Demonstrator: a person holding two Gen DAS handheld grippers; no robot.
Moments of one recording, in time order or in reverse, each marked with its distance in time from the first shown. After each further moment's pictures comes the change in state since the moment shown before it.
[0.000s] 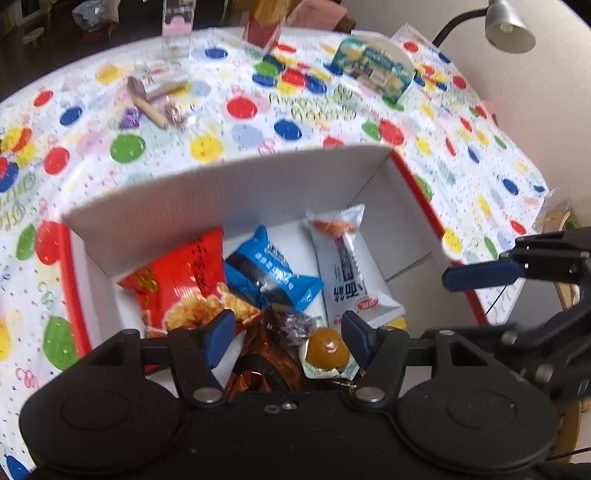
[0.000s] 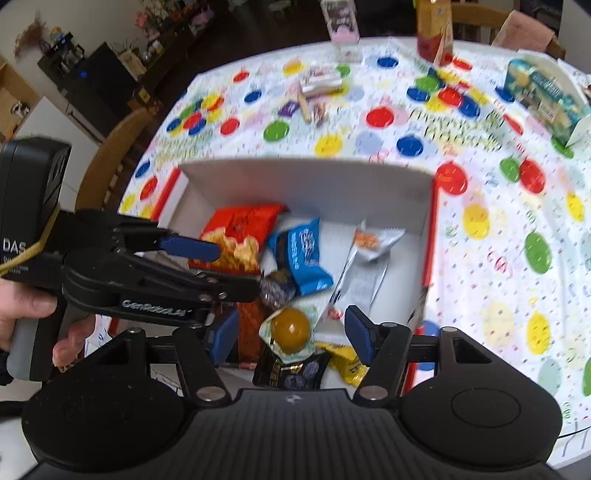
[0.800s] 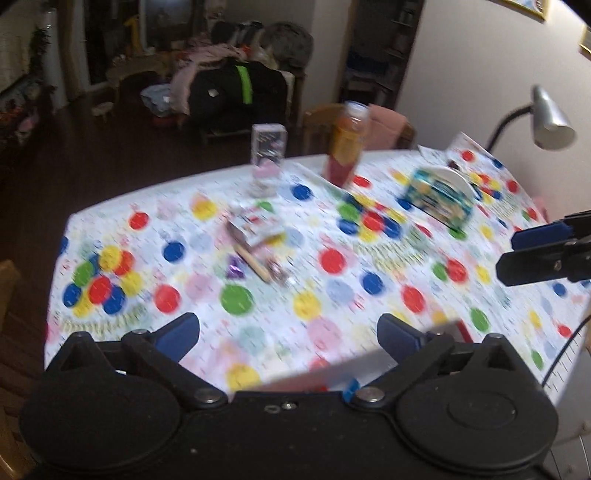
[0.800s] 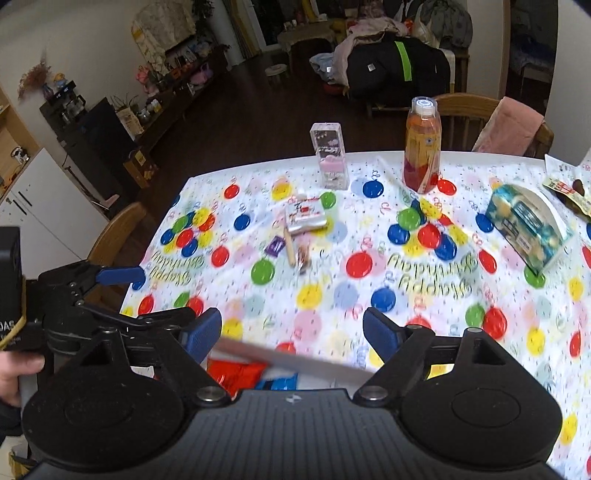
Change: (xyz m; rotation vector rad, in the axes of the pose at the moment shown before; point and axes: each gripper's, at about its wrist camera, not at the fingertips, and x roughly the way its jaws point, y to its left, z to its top) left arm -0.076 0.040 0.086 -0.040 -0.302 0.238; right arm -0.049 -0.011 0.142 -0.017 -0.188 -0.036
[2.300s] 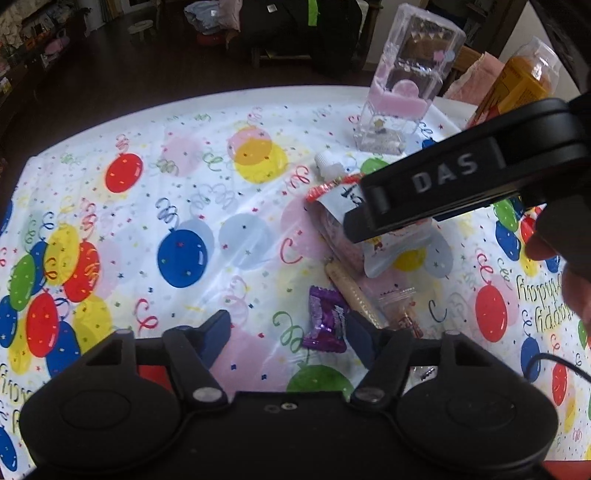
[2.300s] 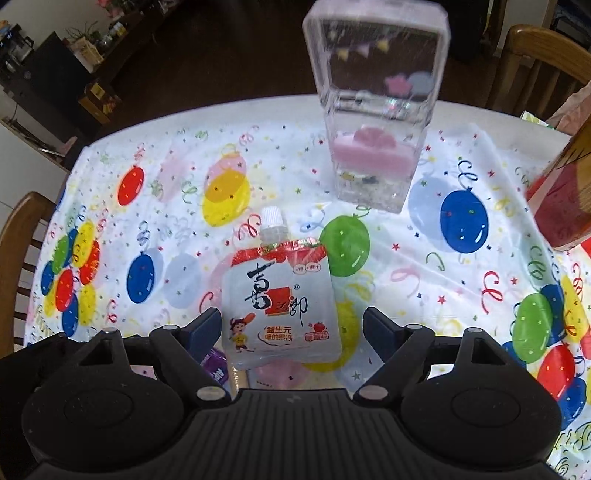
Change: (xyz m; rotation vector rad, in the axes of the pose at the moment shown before) left arm 0.243 0.084 0.048 -0.134 0.251 0.088; right arm 0.352 -0.022 0.139 -0.020 0.301 -0.045
